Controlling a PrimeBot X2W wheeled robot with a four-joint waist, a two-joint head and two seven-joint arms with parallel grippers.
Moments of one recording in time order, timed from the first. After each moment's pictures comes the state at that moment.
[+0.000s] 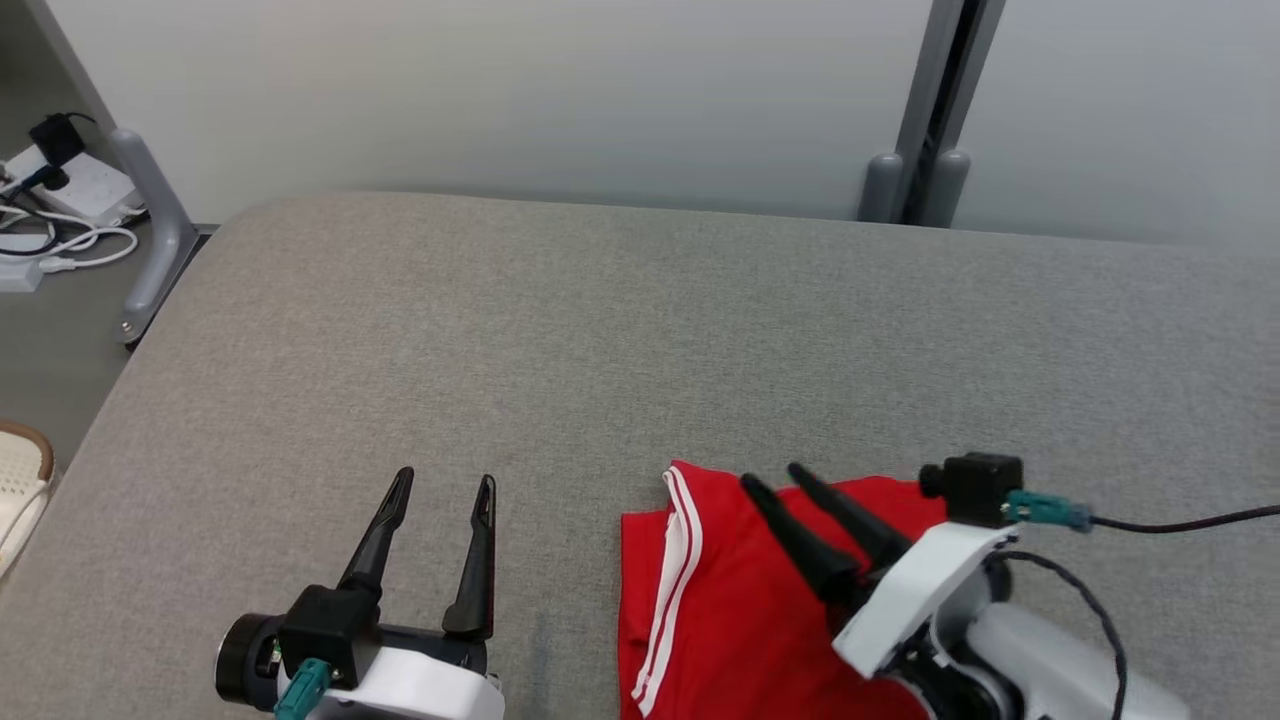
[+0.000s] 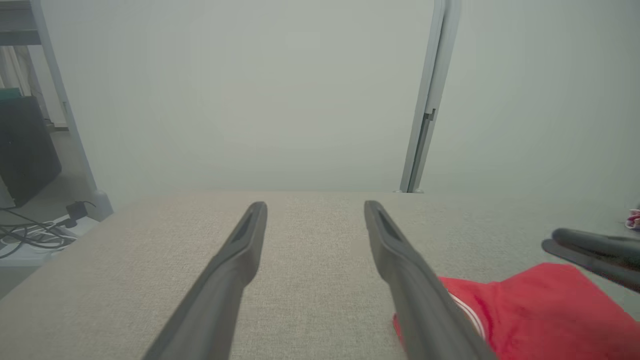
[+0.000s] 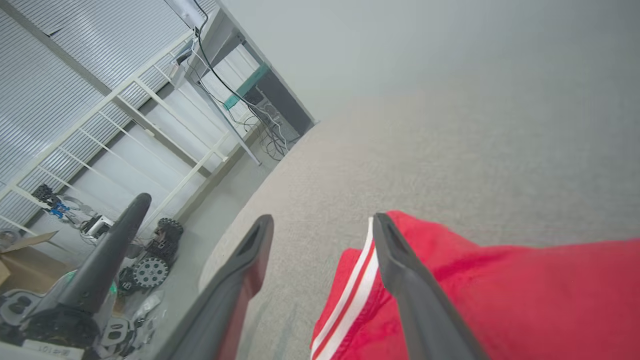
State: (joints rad) left arm -0.01 0.05 -0.21 0.14 -0.19 0.04 -0.26; right arm -0.50 -0.28 0.96 0.43 1.20 0.13 -0.24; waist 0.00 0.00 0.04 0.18
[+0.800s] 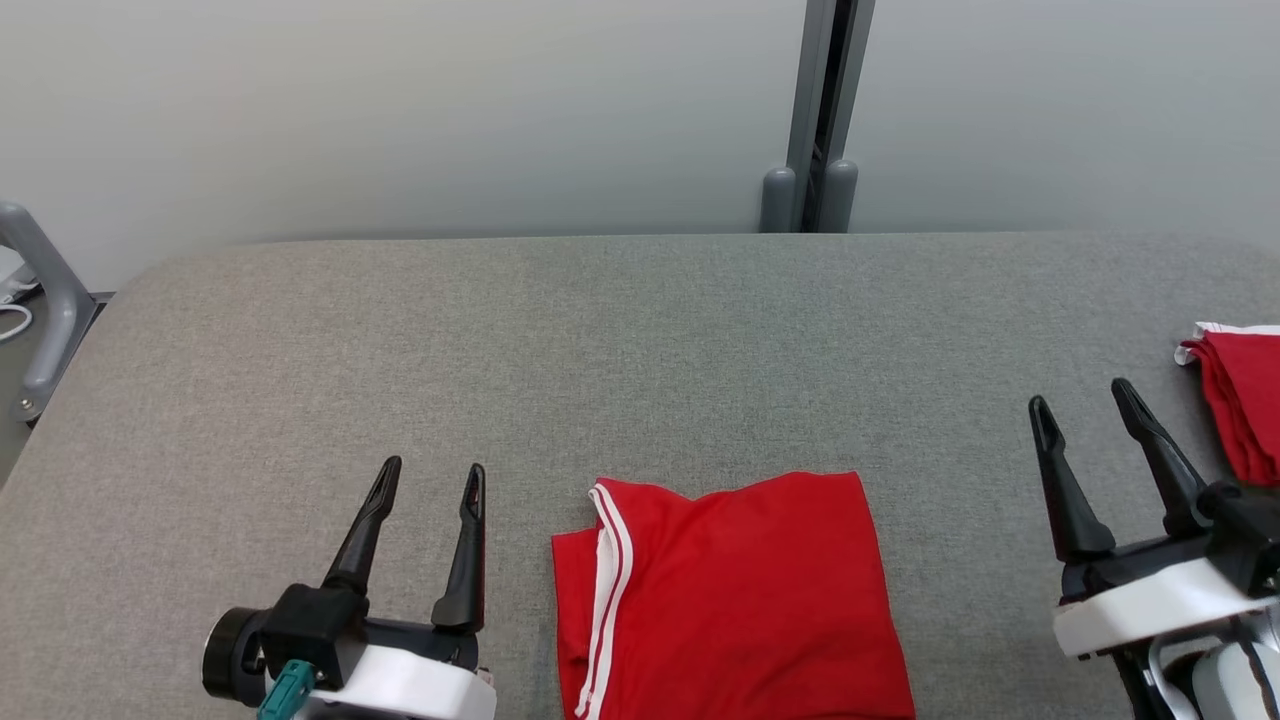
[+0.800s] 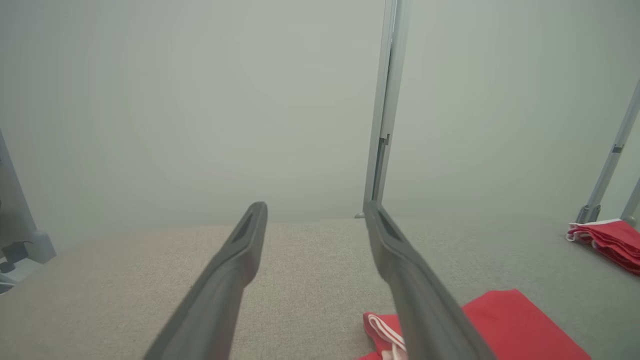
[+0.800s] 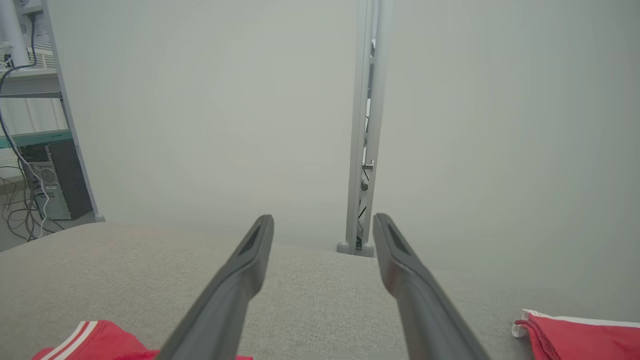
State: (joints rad) left arm -0.01 0.05 -0.19 0.09 -0.19 0.03 -0.26; right arm -0.13 -0.22 0.10 0.16 0.24 0.13 -0.26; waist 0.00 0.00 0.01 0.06
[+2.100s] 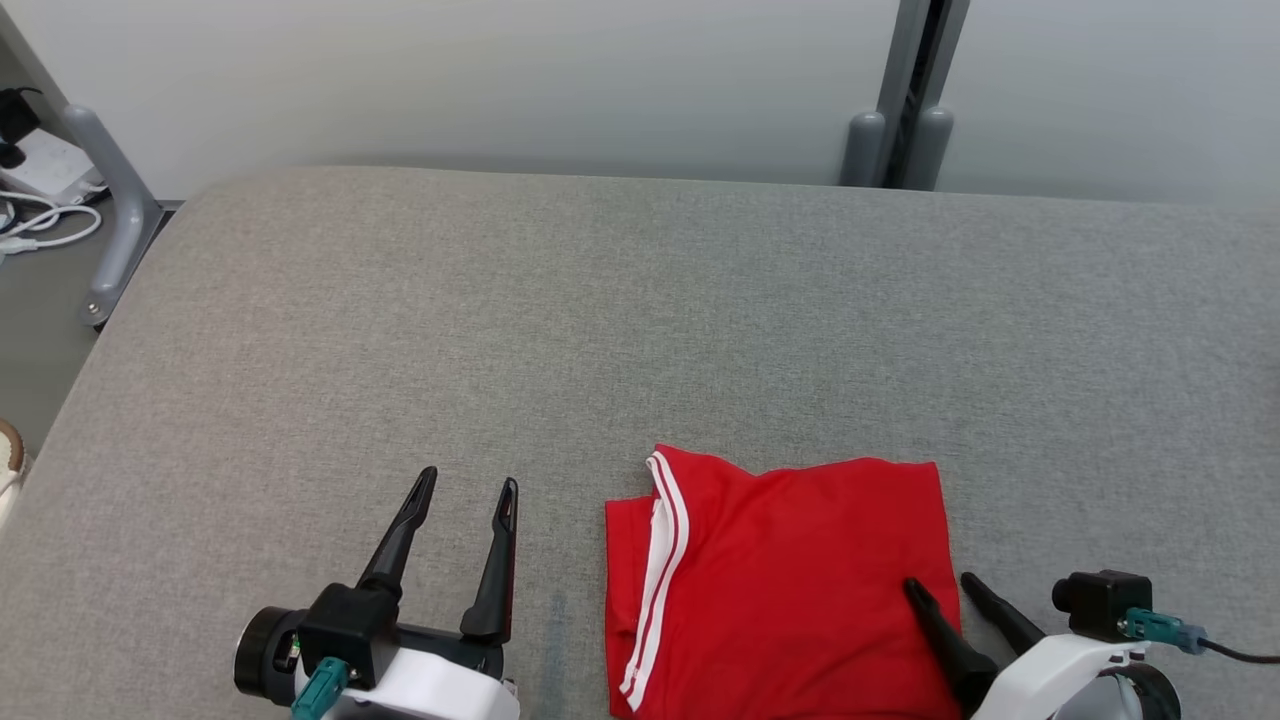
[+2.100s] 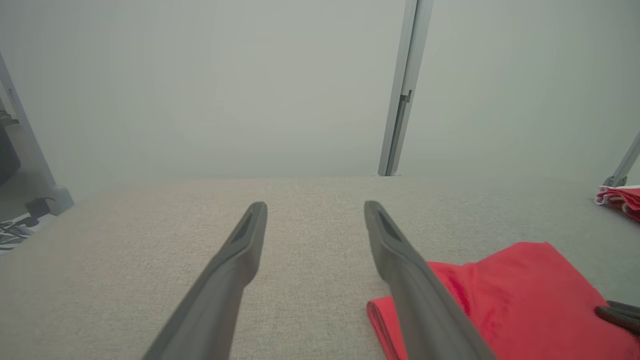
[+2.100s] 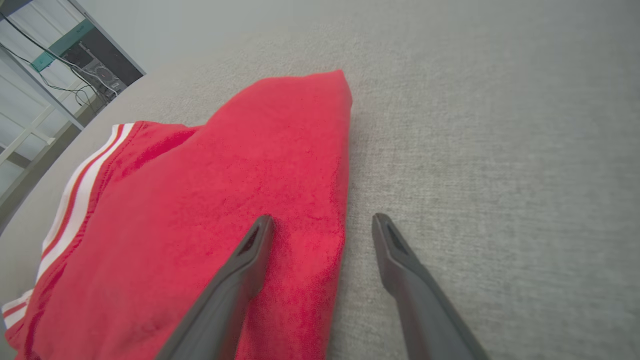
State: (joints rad) left arm -0.02 0.05 -0.24 0.14 -0.19 0.03 -0.26; right arm -0.21 -0.28 0.56 0.58 0.79 0.13 -0.20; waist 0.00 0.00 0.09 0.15
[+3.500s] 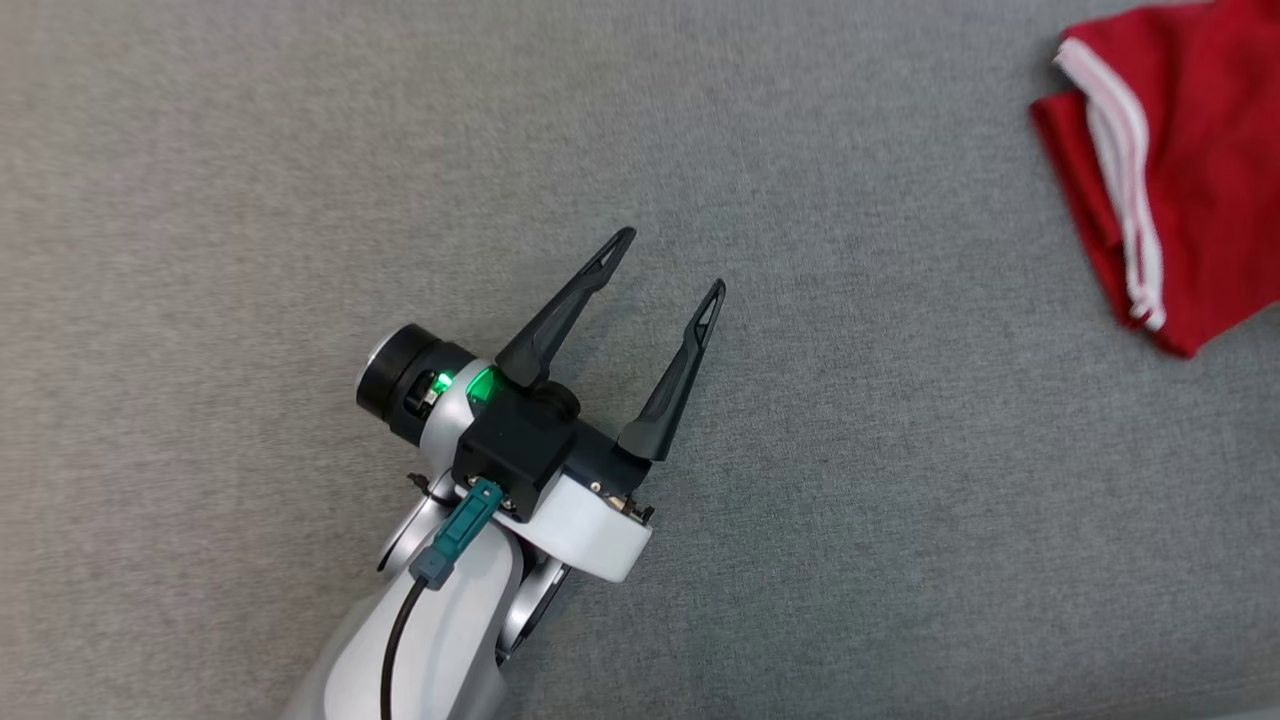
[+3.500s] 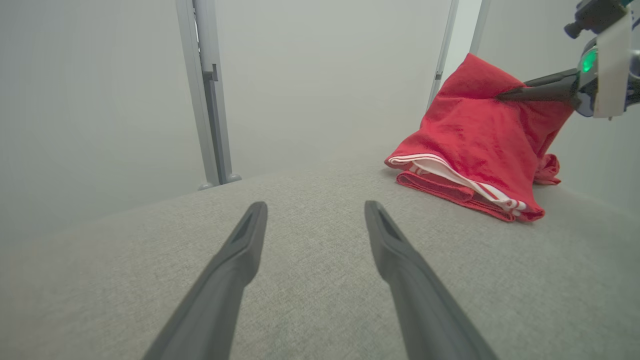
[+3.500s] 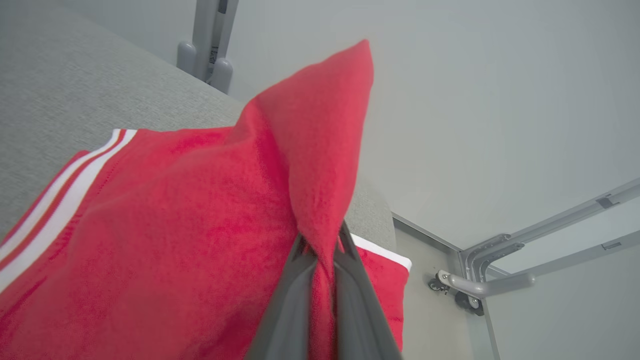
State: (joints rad) left arm -0.43 0.05 -0.49 0.12 -0.11 -0.03 -0.26; right arm -0.91 -0.94 0.78 0.60 0.65 0.13 -0.26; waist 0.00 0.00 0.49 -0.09
